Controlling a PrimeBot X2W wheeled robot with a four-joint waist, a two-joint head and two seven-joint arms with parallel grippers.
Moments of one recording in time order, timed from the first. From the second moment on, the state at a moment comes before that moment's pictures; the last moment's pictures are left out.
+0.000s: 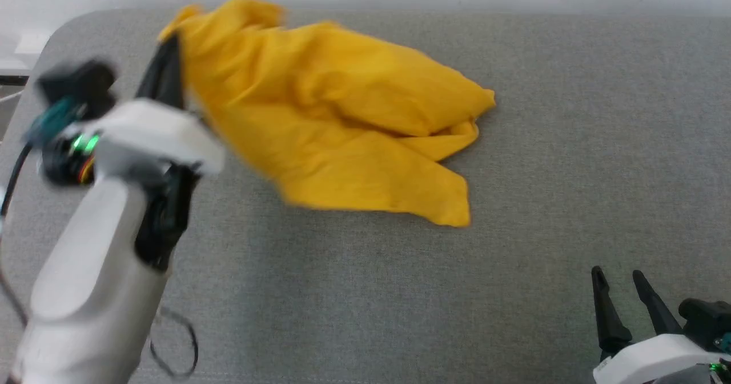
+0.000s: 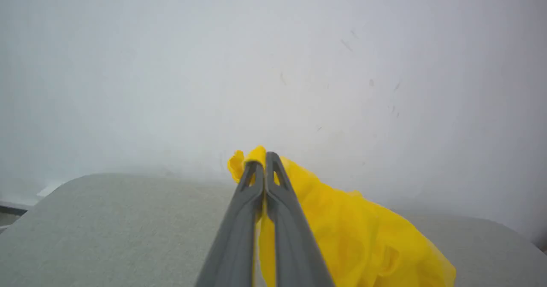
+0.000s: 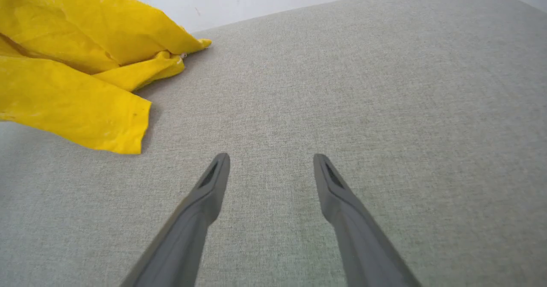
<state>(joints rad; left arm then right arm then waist) -0.67 0.40 -0.41 0.19 -0.71 0.25 -0.05 0.10 -0.05 -0.13 0.11 0.27 0.13 -0.09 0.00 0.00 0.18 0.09</state>
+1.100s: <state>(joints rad) -0.11 0.25 -0.21 -0.19 -0.29 0.19 -0.26 0.09 -0.05 -0.13 0.04 0.25 0.13 -0.05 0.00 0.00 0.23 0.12</state>
